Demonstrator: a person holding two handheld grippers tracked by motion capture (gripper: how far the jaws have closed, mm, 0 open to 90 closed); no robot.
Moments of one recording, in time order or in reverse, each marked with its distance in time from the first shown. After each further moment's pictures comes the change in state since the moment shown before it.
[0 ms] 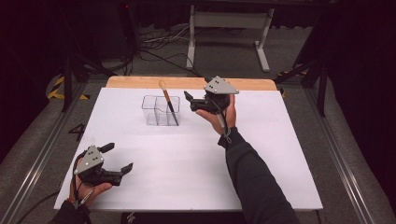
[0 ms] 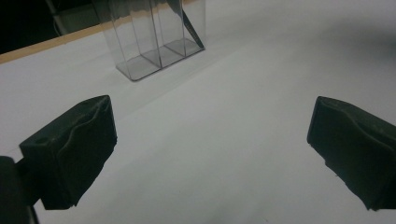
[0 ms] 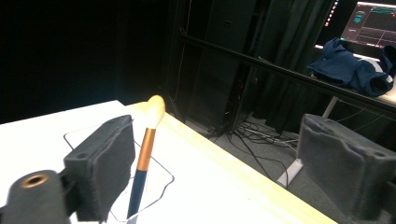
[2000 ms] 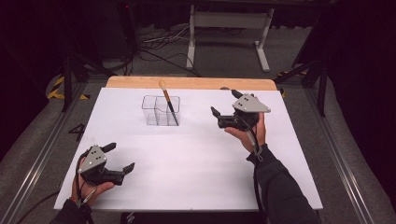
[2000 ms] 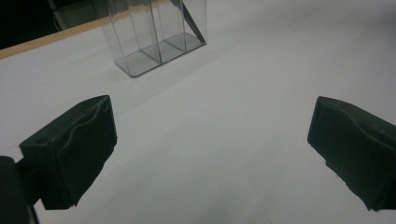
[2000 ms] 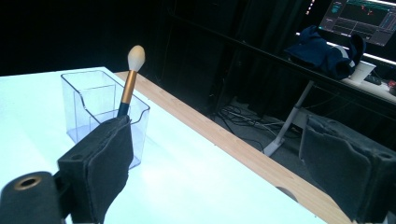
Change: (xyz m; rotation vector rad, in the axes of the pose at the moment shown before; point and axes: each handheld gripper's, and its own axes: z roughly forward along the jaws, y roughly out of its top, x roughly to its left) left arm -0.001 -0.001 0.006 0.016 0.007 0.006; right arm -0.023 -0.028 -0.083 0.061 -0.046 -0.050
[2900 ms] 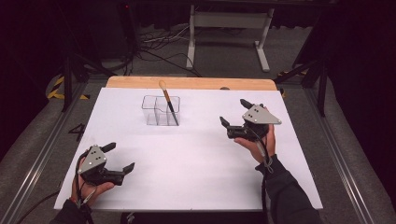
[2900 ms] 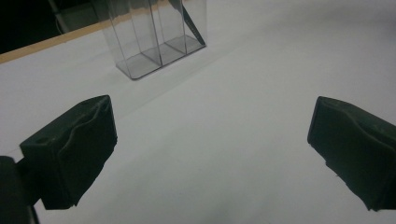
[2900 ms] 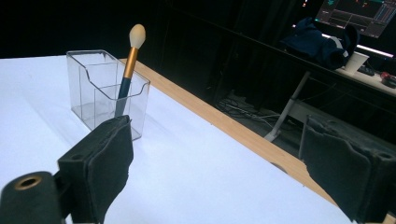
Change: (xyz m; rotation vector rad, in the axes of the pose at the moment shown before) left arm -0.001 0.002 -0.001 -0.001 0.004 0.008; right arm -0.001 -0.022 -0.031 0.019 -0.010 -0.001
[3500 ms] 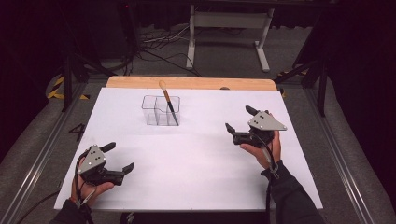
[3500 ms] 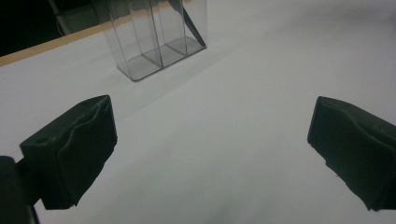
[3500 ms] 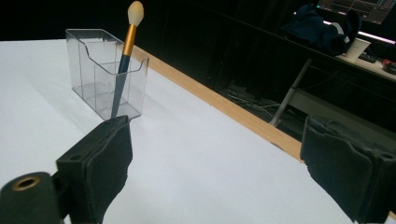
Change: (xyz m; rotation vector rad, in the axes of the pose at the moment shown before) left arm 0.000 0.000 -0.001 -0.005 0.002 0.004; right arm -0.003 -0.019 -0.014 0.036 0.001 0.003
